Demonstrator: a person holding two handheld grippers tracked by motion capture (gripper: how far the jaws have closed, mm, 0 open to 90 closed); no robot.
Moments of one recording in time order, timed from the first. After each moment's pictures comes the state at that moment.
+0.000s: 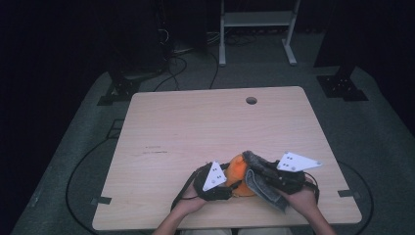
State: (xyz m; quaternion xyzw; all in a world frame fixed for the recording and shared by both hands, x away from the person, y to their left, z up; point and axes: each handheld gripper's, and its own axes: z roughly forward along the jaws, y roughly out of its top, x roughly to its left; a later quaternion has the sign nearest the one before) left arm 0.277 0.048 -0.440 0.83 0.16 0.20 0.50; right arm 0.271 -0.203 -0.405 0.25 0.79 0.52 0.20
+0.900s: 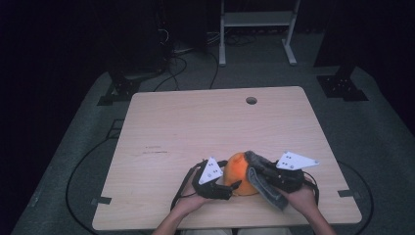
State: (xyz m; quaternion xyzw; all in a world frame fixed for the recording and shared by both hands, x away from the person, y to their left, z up) left arm 0.286 0.054 -0.437 0.80 0.22 0.16 0.53; right arm 0.278 -0.207 -0.418 0.27 0.79 0.52 0.18
